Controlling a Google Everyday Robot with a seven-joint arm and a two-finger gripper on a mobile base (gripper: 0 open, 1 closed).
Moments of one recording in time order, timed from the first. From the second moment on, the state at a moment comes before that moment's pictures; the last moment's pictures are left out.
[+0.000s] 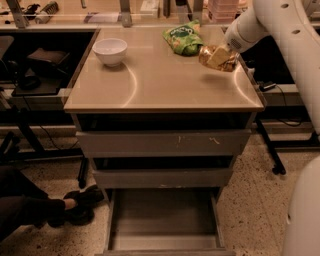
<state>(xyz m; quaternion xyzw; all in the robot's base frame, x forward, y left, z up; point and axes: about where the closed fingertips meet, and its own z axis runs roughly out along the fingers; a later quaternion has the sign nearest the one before) 0.794 -0.220 0.896 -0.44 0.81 -0.06 0.37</state>
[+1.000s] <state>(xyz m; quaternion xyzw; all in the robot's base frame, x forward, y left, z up) 0.793 -0.199 0.874 -0.47 0.81 -0.02 0.36</state>
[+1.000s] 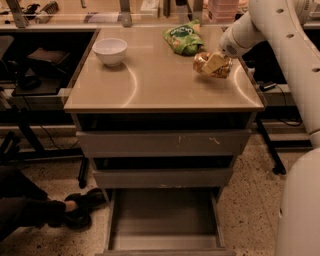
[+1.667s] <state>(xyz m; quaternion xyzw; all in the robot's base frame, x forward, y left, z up) 0.793 -0.199 0.874 -0.47 0.81 -0.02 0.36</state>
